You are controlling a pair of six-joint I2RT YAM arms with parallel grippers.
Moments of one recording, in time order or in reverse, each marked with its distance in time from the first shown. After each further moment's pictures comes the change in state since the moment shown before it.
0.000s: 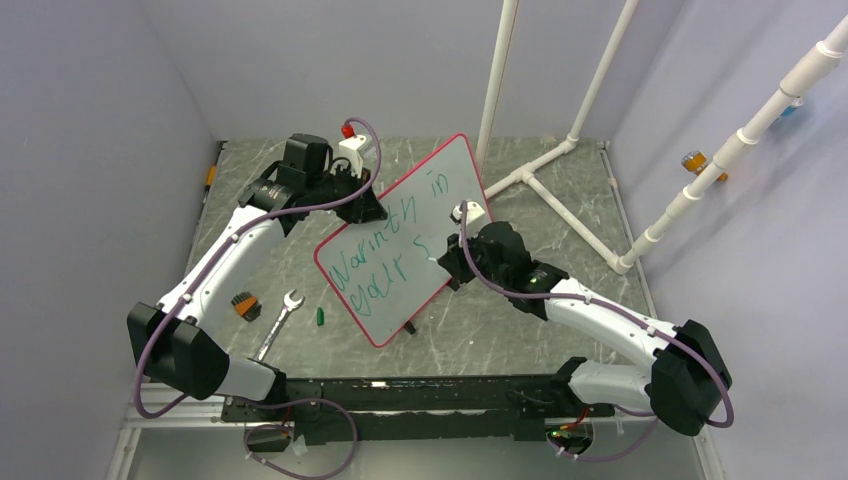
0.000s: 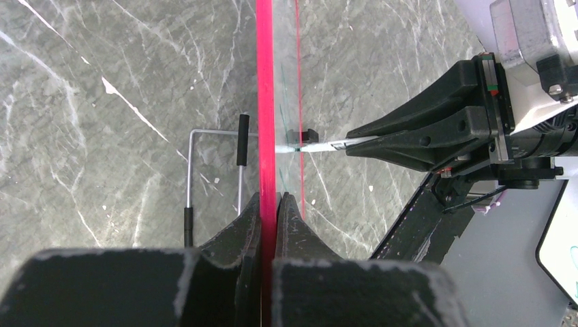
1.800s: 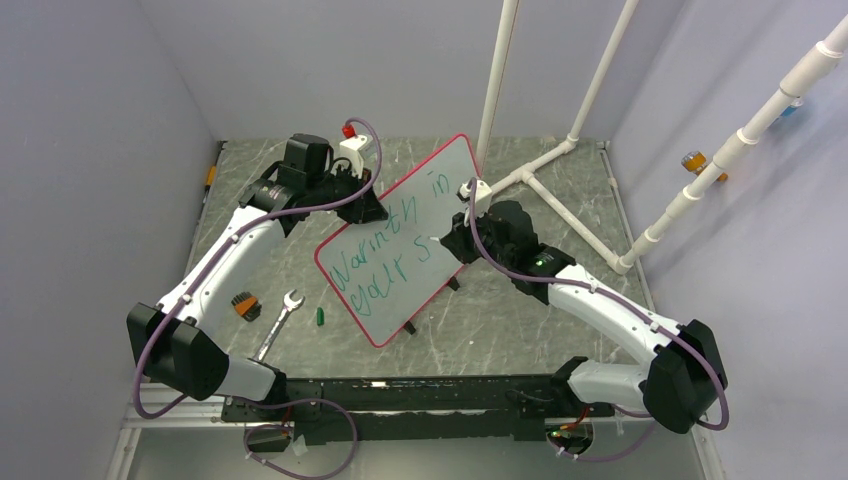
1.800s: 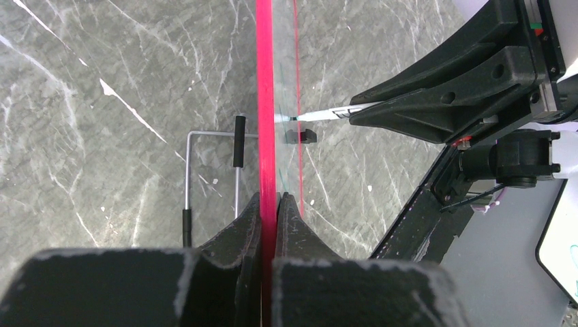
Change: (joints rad) left arm -0.006 -0.002 0.000 0.002 -0.001 -0.002; right arm -0.088 0.027 0.121 -0.049 -0.072 -0.023
